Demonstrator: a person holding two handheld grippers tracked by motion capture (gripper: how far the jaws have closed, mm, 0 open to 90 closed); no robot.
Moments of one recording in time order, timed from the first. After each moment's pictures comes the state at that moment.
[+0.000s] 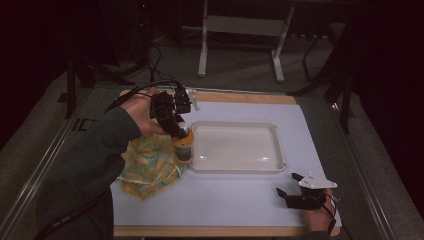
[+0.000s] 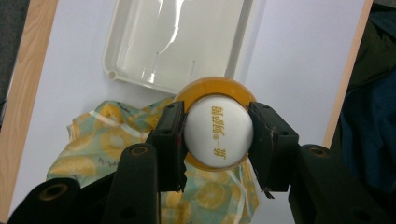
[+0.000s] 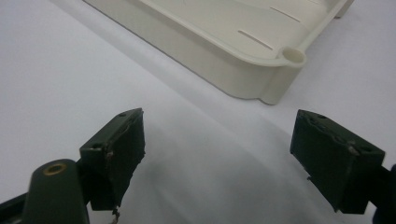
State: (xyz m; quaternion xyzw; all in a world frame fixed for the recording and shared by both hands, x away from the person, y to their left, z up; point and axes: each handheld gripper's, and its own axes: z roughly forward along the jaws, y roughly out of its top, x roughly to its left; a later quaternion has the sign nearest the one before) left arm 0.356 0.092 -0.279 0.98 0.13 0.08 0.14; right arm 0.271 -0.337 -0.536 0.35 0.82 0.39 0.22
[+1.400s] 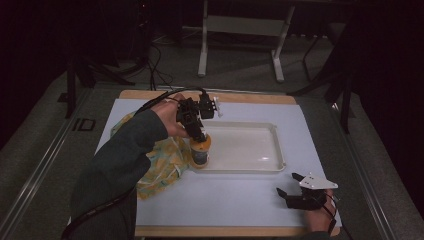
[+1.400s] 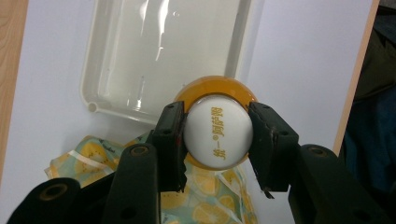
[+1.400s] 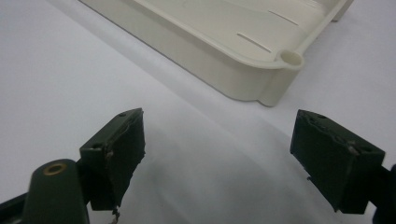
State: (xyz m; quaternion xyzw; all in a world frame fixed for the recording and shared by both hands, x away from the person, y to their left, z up) left arm 0.375 0.042 -0.307 0.99 0.11 0.06 0.12; right arm 0.270 -0.338 -0.536 0.34 0.82 0.39 0.23
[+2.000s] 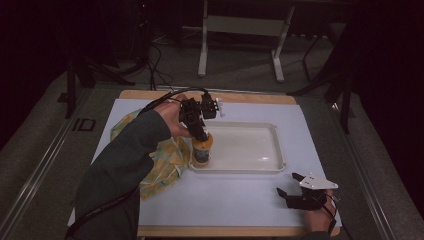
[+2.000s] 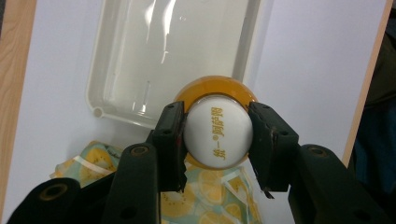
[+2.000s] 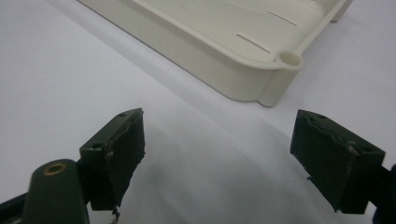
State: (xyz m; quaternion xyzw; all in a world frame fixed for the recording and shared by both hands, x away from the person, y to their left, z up) left arm 0.379 0.037 -0.313 0.98 0.11 0.06 0.12; right arm 0.270 -0.338 -0.536 0.34 0.82 0.40 0.23
